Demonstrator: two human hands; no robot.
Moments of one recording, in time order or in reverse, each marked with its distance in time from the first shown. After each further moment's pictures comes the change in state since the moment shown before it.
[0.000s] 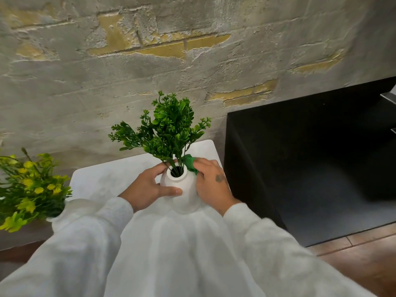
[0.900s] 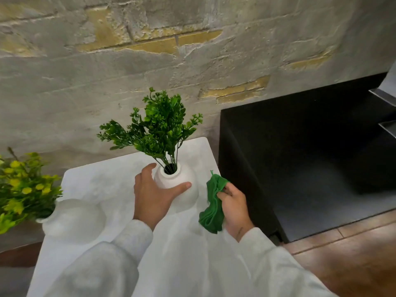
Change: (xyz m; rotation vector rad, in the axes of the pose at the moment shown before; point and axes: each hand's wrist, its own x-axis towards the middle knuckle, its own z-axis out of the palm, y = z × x) left_hand -0.017 0.001 0.057 0.080 0.561 -0.147; right_hand -0.060 0.052 0.001 0.879 0.218 0.845
